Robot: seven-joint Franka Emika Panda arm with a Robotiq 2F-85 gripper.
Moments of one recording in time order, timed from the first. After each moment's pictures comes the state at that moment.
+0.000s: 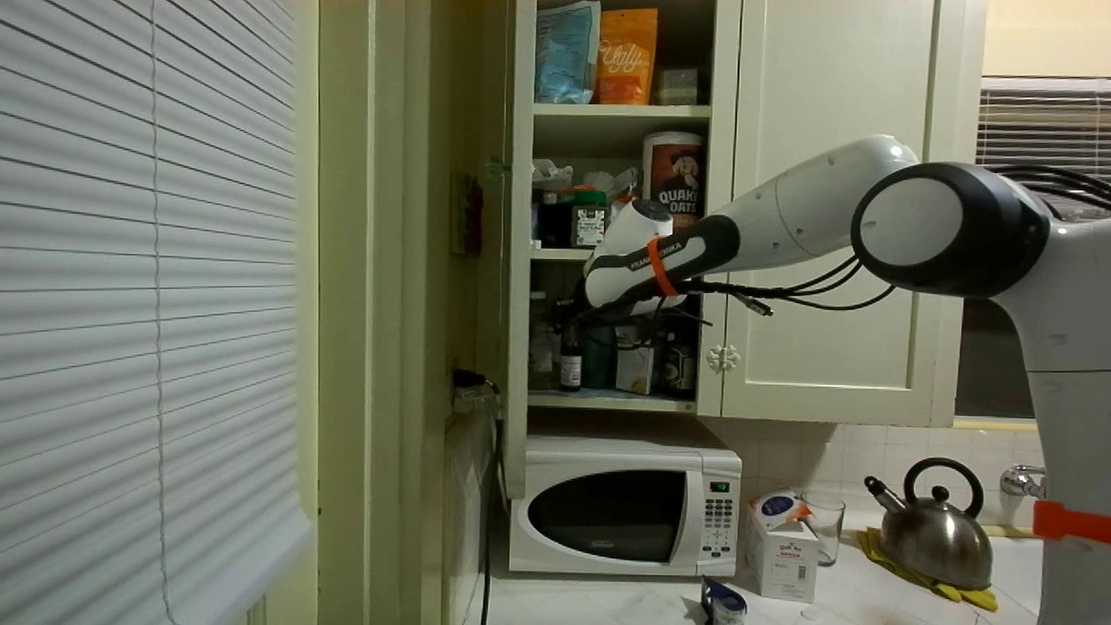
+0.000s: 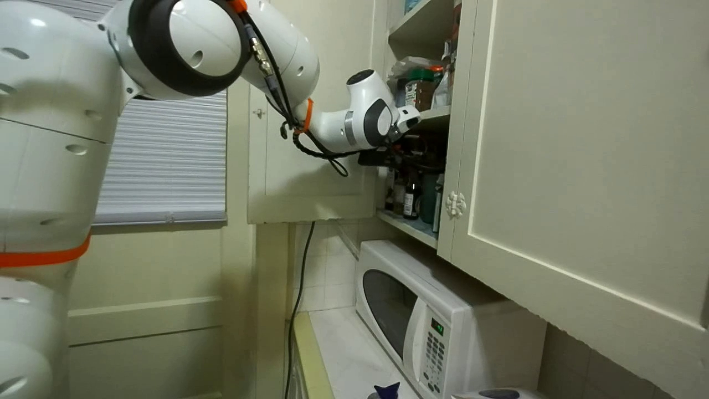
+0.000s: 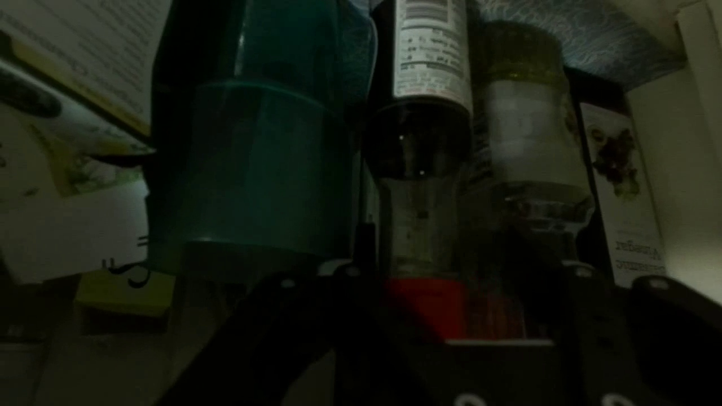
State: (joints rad) arm -0.01 0.20 0.14 -1.67 -0.21 2.76 0.15
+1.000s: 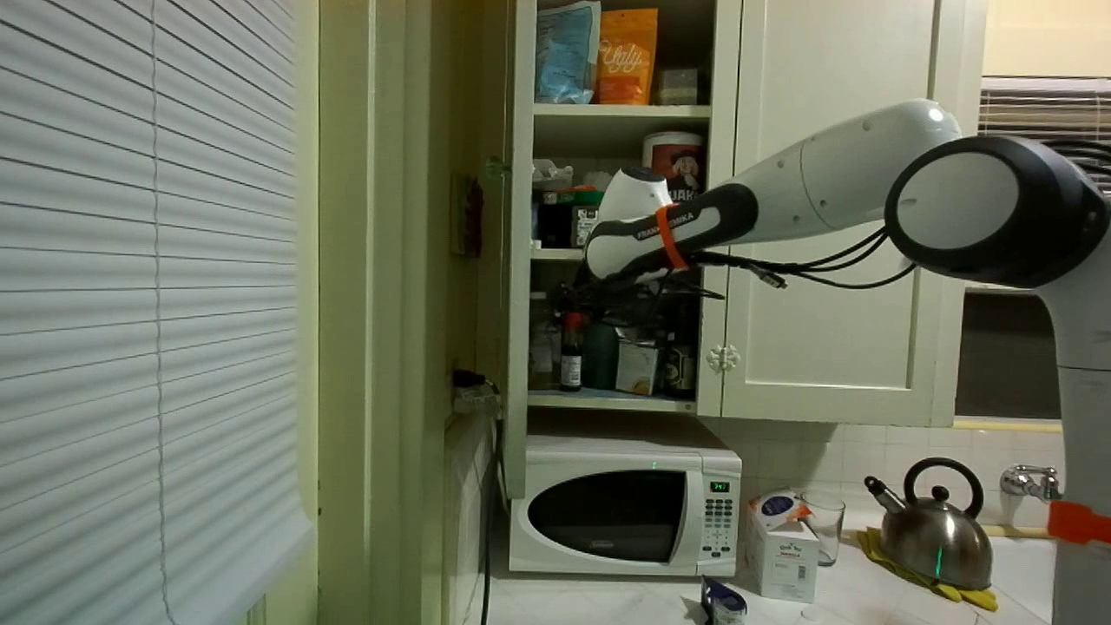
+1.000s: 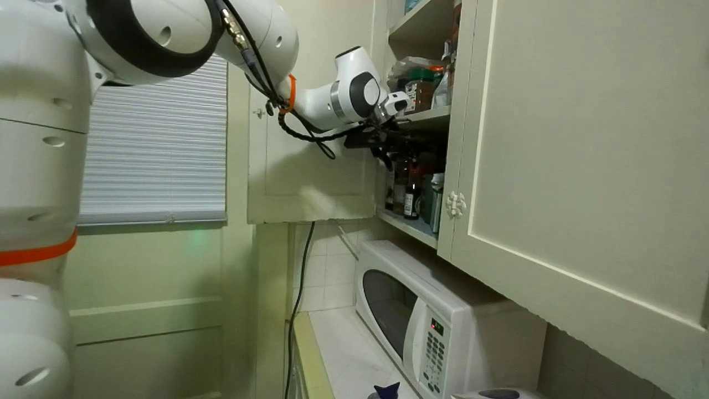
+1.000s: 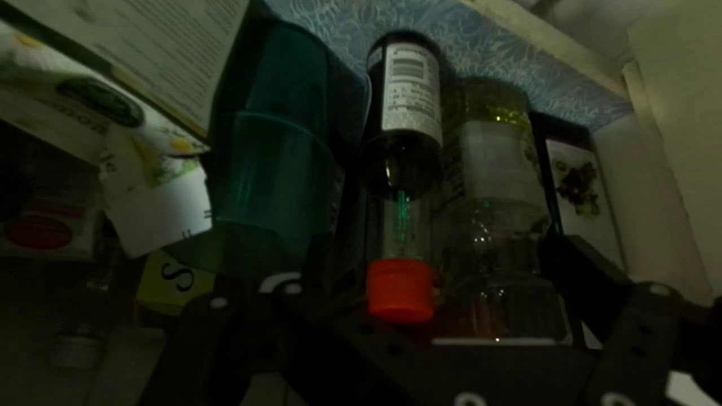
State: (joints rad) arm 0.08 0.09 0.08 -1.66 -0.26 2.50 0.24
